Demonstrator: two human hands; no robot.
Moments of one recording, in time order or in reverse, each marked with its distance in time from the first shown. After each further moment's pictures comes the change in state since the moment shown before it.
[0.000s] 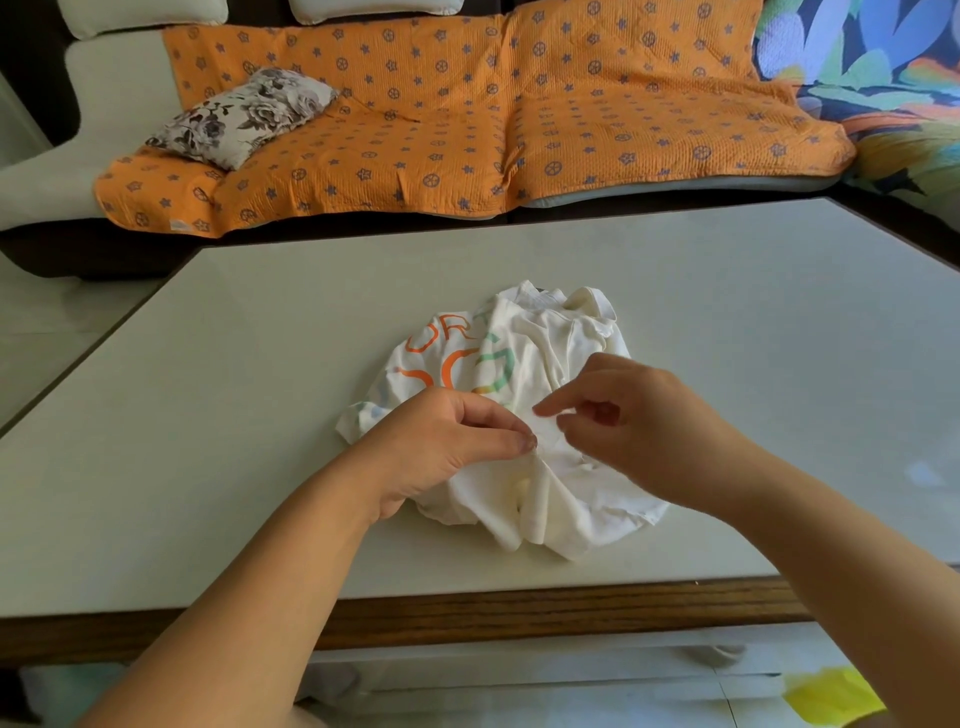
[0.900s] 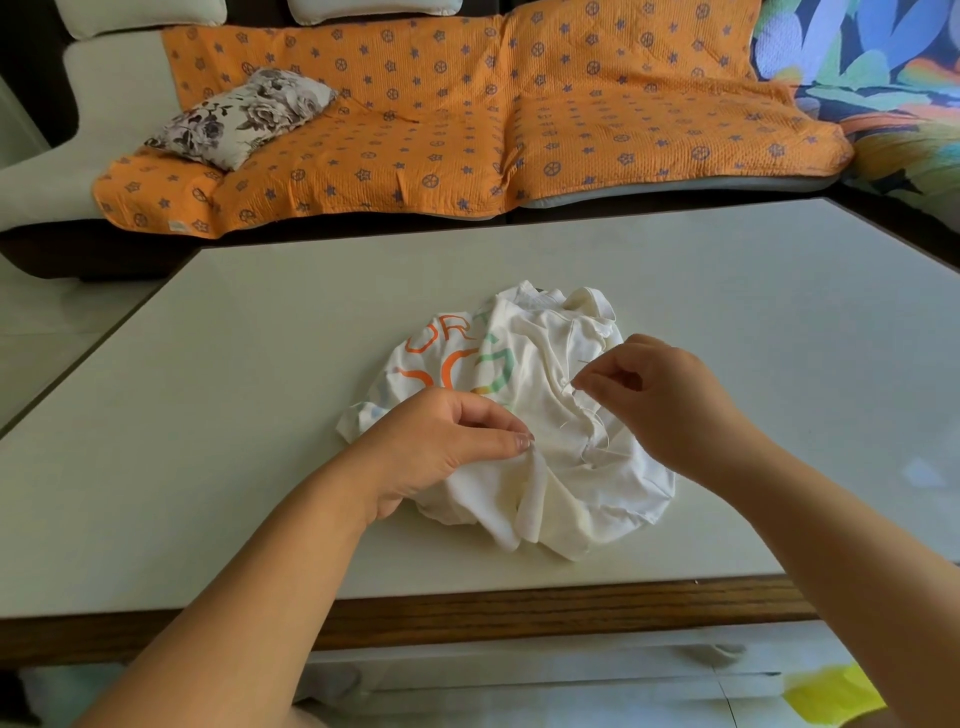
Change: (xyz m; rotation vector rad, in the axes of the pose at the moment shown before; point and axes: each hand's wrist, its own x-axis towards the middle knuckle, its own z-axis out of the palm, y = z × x) left_hand 0.000 -0.002 -0.002 -0.003 -0.005 -0.004; right_hand 0.016 0.021 -0.001 -0.010 0.194 0.154
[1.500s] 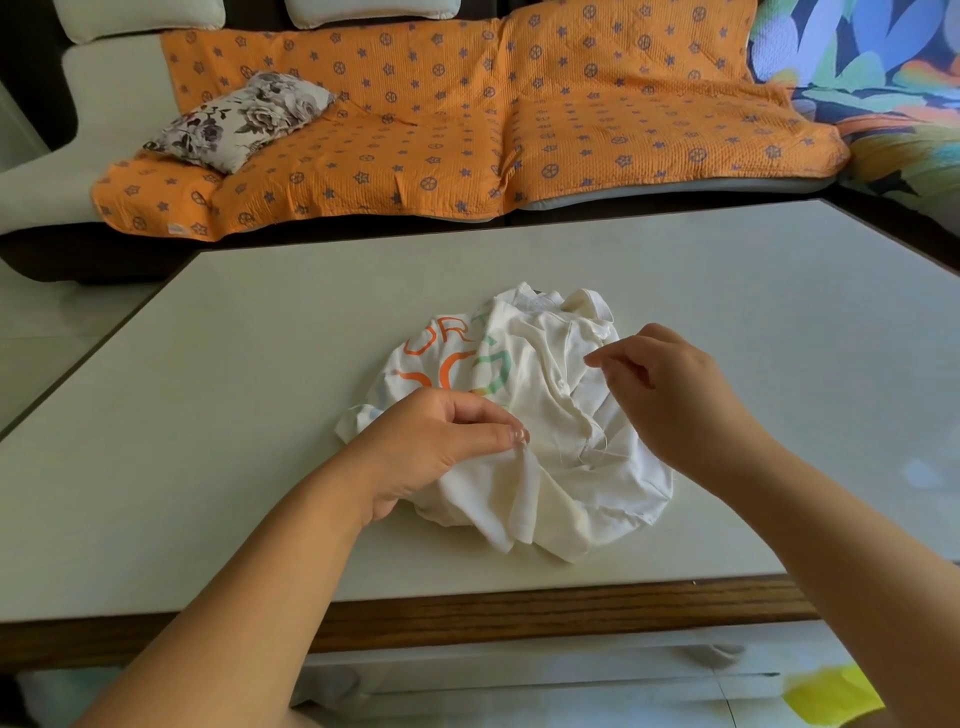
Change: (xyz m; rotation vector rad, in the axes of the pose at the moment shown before) left_hand -0.001 -0.001 -0.001 -0.029 0.014 0.020; right_hand -0.002 0.000 -0.002 -0.056 0.109 -0.057
